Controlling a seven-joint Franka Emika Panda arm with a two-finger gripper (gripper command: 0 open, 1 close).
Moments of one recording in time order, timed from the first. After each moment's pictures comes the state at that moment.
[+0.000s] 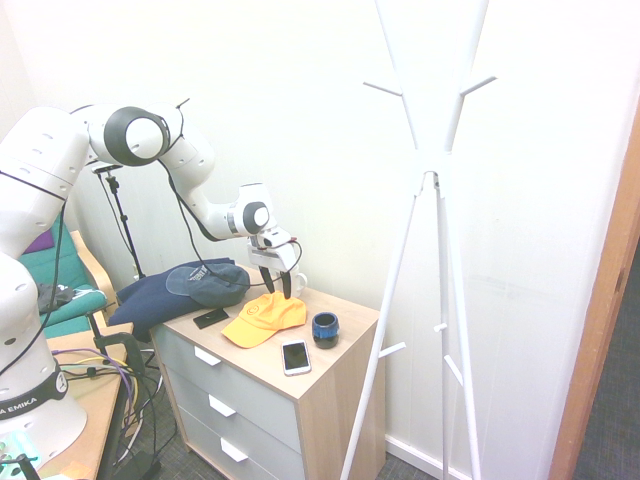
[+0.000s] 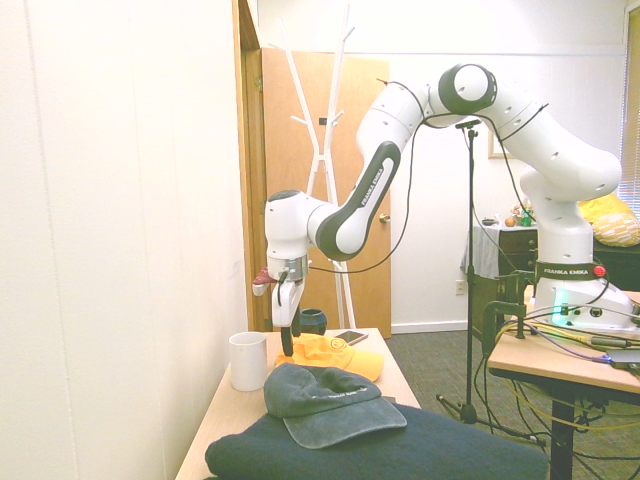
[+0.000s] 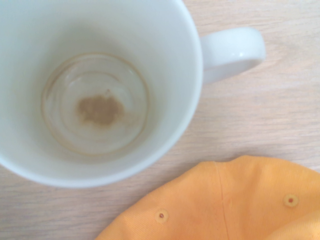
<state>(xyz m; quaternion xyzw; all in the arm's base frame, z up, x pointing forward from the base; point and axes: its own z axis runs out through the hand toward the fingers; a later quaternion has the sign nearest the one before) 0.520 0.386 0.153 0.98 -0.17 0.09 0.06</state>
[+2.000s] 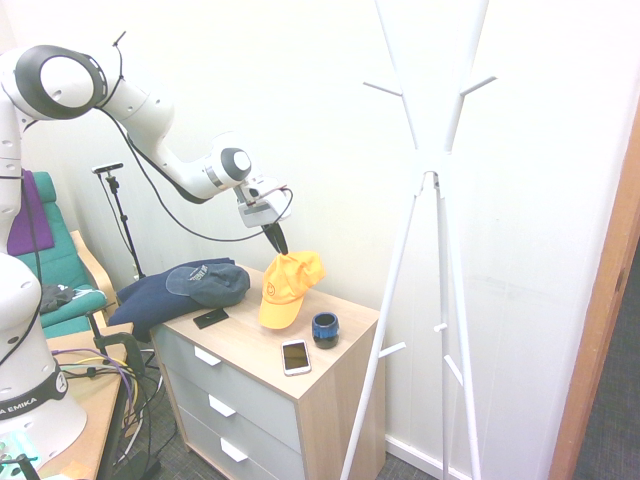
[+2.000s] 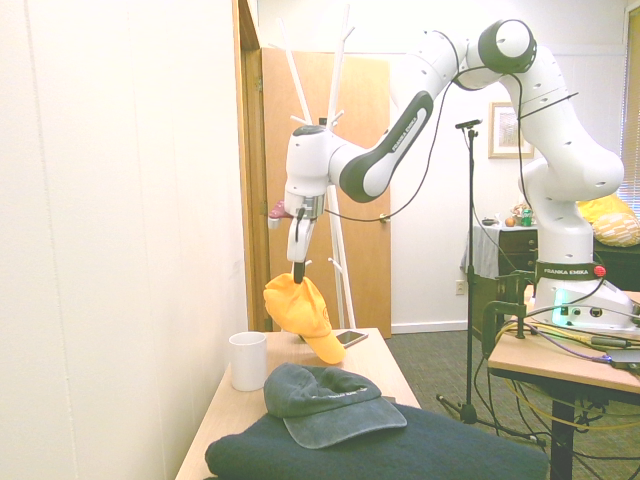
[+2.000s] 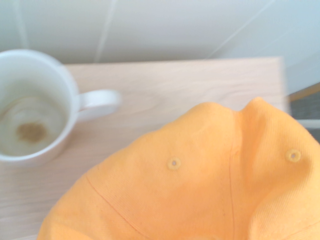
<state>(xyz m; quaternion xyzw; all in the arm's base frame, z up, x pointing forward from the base) 0.496 0.337 0.329 0.96 -0.17 0.21 0.09</state>
